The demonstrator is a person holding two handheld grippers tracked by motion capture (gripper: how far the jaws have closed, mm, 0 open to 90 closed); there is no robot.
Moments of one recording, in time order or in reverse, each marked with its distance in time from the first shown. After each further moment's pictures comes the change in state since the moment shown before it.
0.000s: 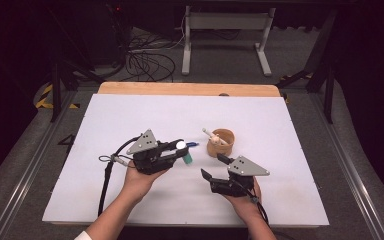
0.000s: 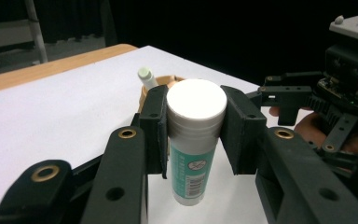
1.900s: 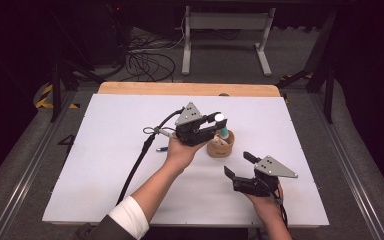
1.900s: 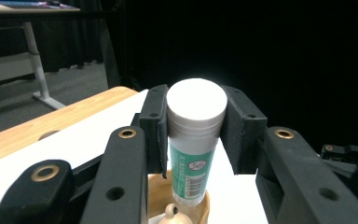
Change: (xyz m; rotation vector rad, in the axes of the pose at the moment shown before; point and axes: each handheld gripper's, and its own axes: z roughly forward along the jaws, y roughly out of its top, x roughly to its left) left arm -0.001 0.056 0.109 -0.076 0.010 0.031; right arm -0.038 -0.011 -0.041 -0.030 -0.109 0.067
